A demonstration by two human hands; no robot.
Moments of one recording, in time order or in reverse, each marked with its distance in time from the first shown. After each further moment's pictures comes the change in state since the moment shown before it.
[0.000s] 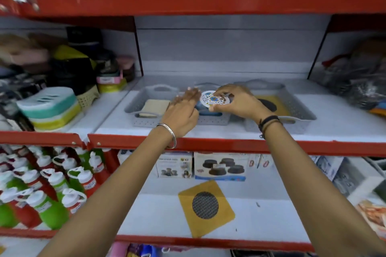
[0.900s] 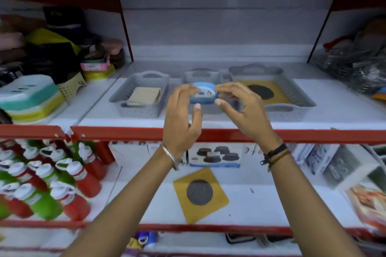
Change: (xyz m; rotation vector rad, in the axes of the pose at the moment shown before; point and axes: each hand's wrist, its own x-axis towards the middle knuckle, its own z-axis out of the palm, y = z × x) left_hand -0.036 0.054 0.026 -0.491 0.605 0.003; right_hand -0.067 0.001 0.020 0.222 0.359 -0.201
